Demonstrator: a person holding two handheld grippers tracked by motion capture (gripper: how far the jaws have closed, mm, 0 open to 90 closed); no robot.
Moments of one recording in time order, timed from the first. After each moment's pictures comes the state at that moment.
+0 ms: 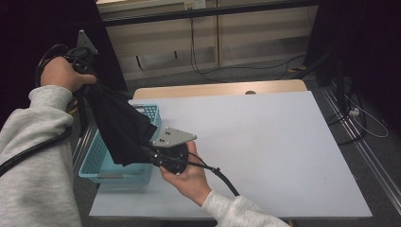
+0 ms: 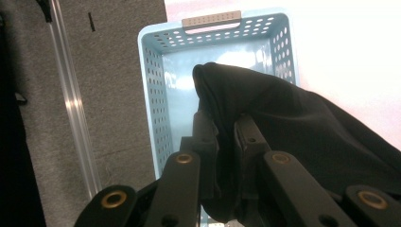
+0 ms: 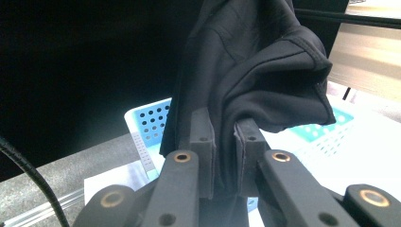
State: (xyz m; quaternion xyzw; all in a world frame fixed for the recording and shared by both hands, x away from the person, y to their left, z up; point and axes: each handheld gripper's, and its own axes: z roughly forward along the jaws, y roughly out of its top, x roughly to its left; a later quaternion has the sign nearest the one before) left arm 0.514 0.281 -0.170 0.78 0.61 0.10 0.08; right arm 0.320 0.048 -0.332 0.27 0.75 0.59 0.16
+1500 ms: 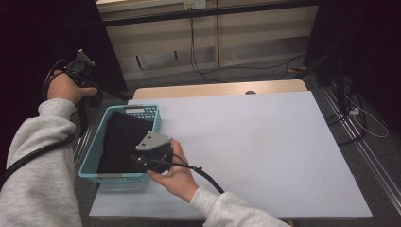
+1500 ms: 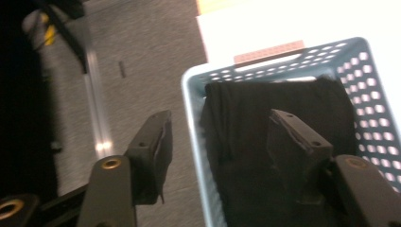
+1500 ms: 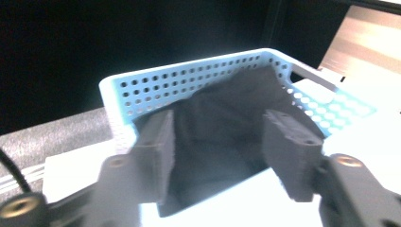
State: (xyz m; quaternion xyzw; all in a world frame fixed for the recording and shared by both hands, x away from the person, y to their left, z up) left arm 0.534 0.322 -0.231 0.80 0.56 0.18 0.12; right arm 0.342 0.082 -0.358 0.25 0.79 0.53 0.18
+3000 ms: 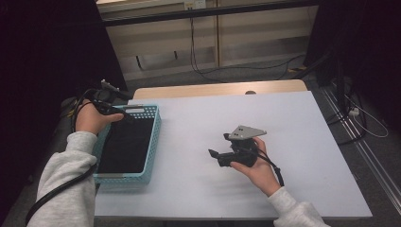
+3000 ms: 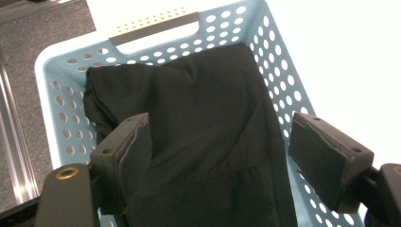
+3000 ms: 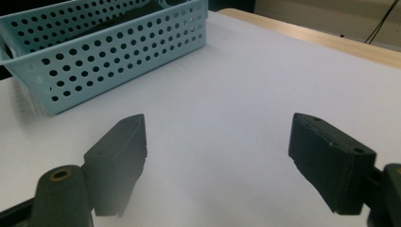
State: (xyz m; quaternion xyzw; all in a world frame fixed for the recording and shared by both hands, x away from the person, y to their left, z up) left arm 0.498 0.280 -0.302 0.83 0.51 0.12 0.20; right arm 0.350 -0.123 -0.408 0.37 0.77 0.50 0.18
